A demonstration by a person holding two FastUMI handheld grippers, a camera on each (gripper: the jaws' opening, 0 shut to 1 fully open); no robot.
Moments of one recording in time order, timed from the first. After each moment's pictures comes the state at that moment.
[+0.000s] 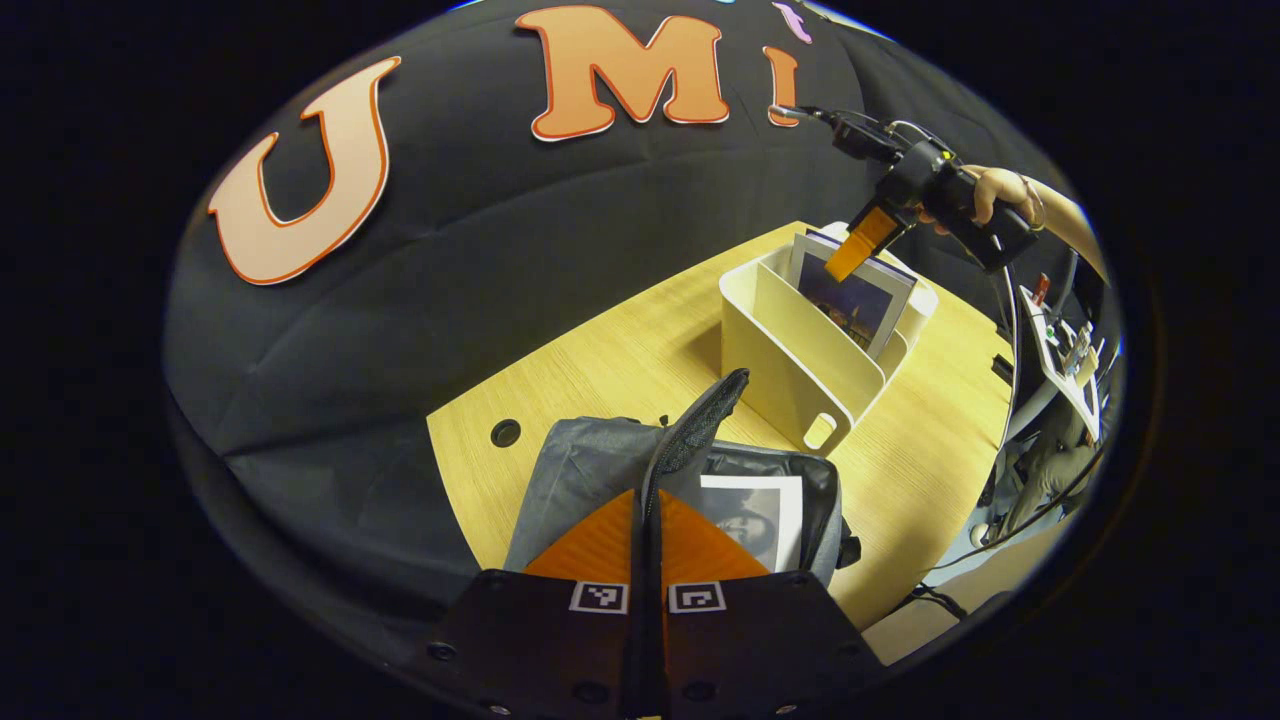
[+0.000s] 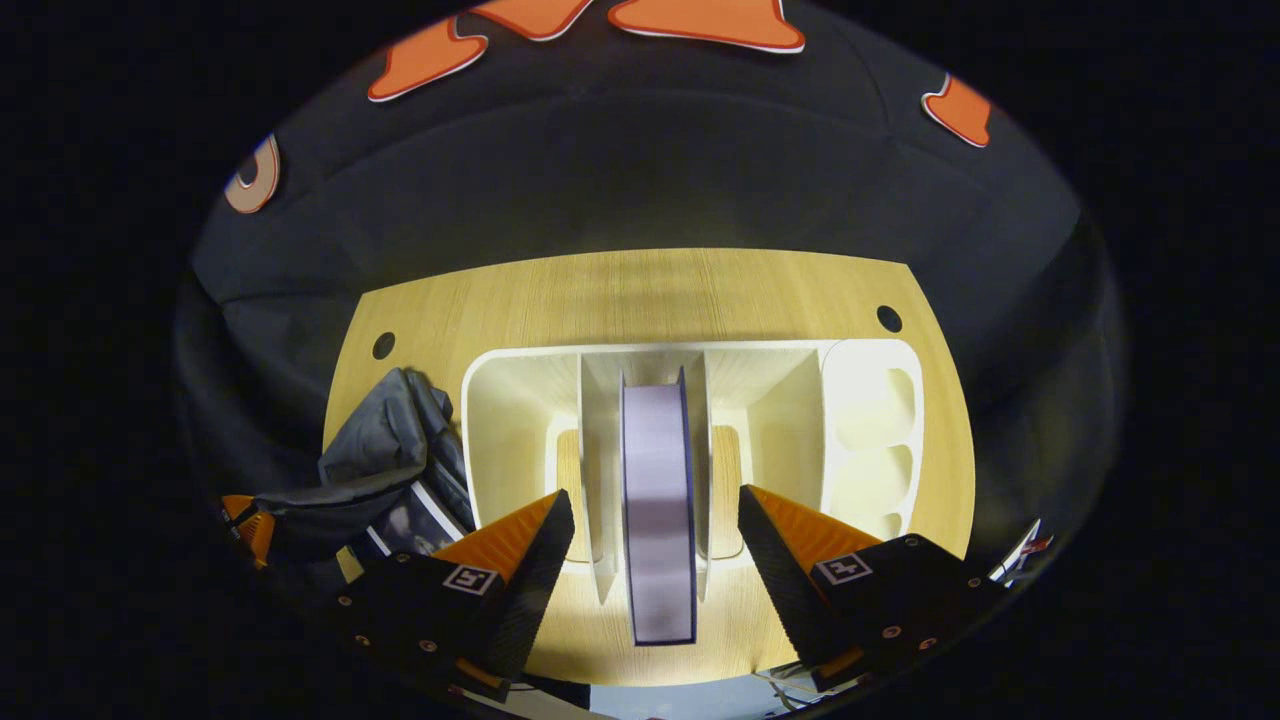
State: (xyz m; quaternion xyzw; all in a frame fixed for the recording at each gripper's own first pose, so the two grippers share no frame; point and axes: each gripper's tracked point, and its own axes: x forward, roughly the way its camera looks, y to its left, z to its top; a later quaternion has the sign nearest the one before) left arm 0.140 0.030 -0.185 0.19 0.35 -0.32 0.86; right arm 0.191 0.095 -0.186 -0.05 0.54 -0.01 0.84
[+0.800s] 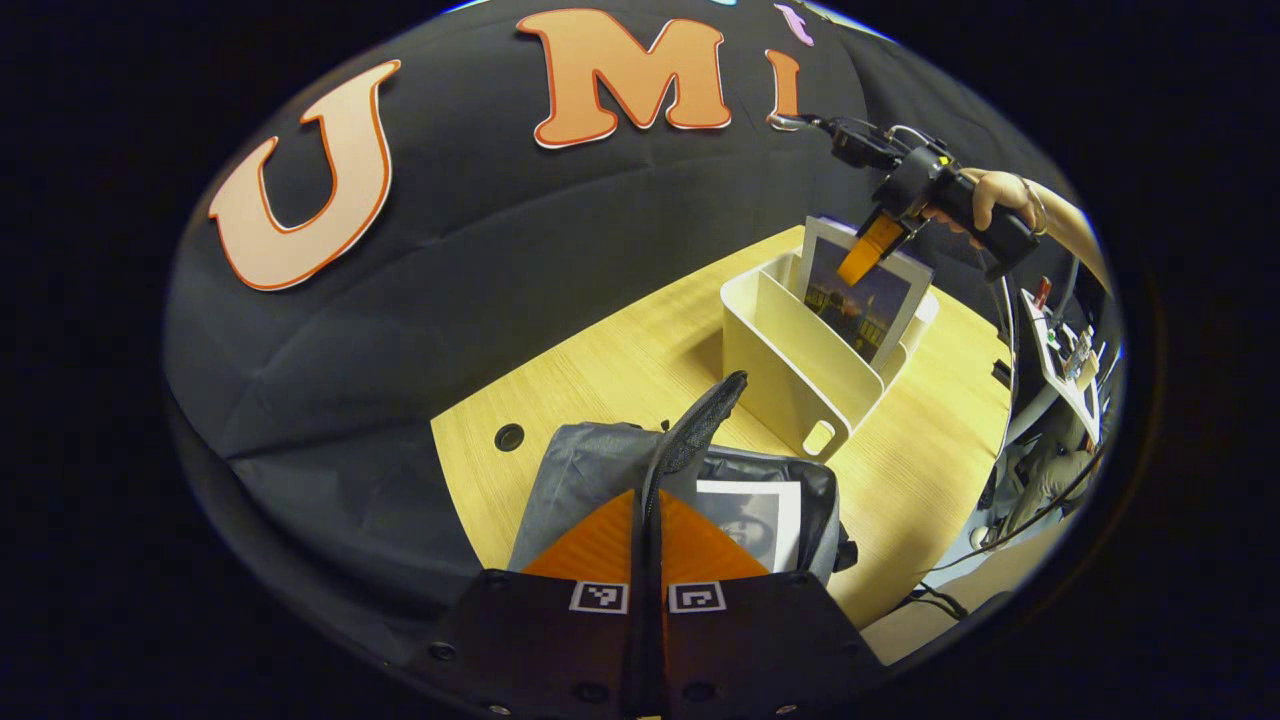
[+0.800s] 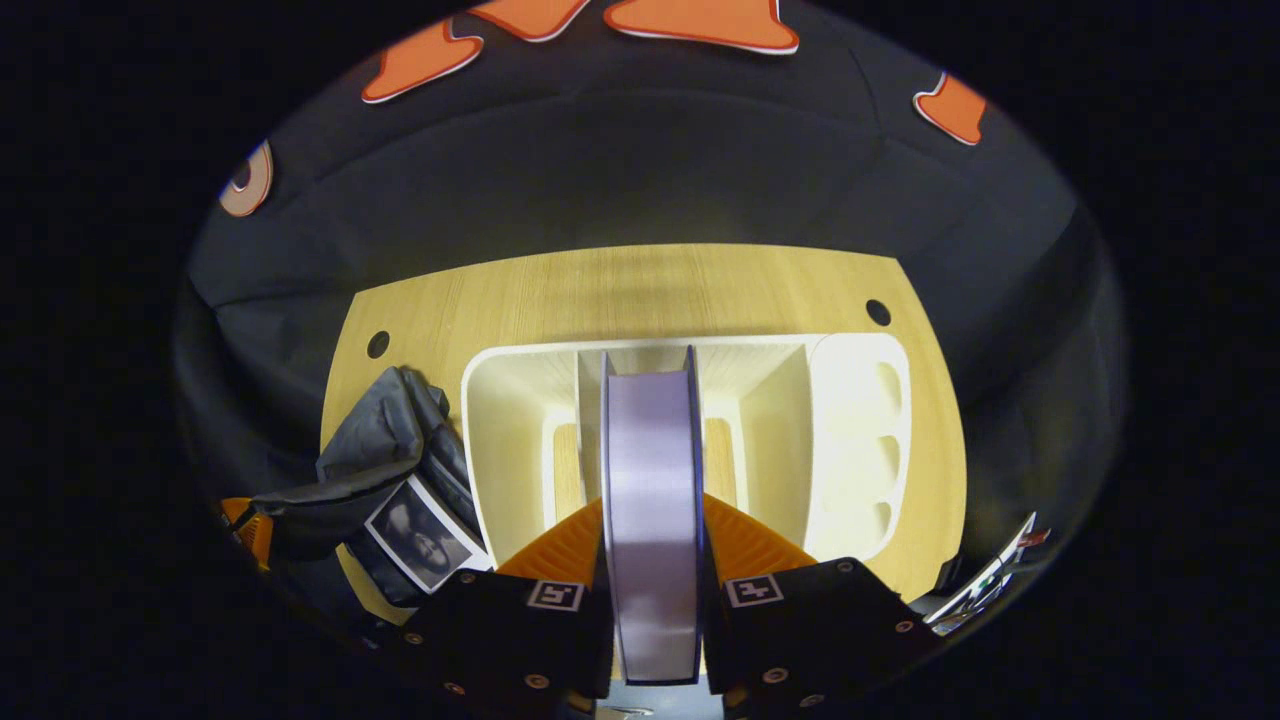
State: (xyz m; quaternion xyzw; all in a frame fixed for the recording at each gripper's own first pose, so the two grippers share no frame) left arm 0.137 0.028 -0.175 0.19 0.35 -0.32 0.86; right arm 0.181 0.090 -0.150 -0.05 0.53 -0.03 0.85
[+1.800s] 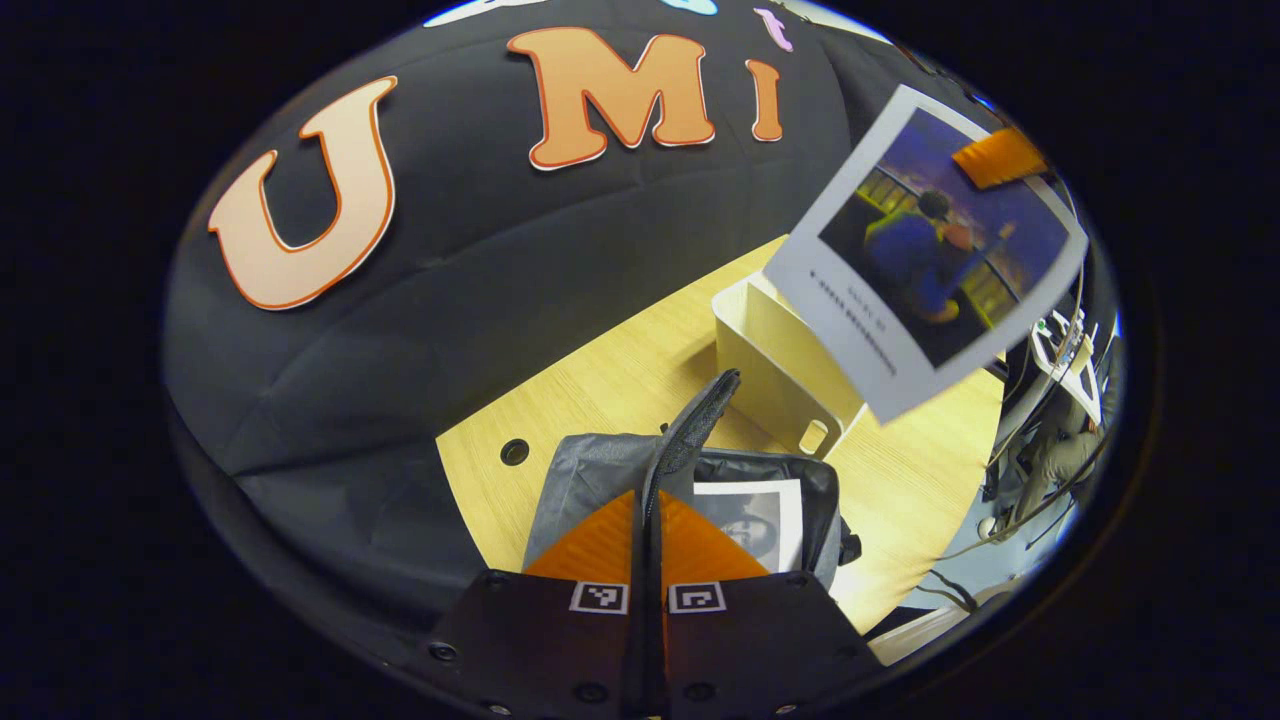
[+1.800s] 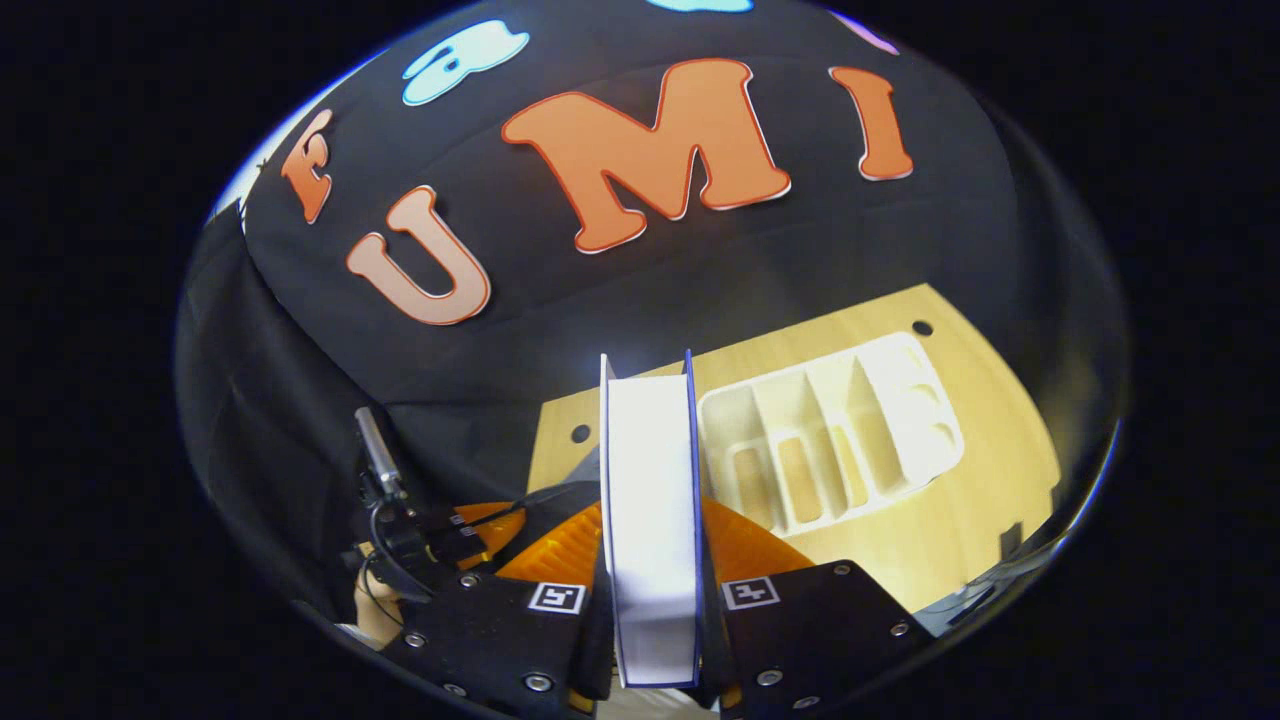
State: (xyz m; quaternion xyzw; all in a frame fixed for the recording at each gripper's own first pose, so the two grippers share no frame) left arm 0.133 0.039 -0.163 0.20 0.32 -0.33 0.86; right arm 0.022 0.236 -0.010 0.16 0.37 0.08 0.91
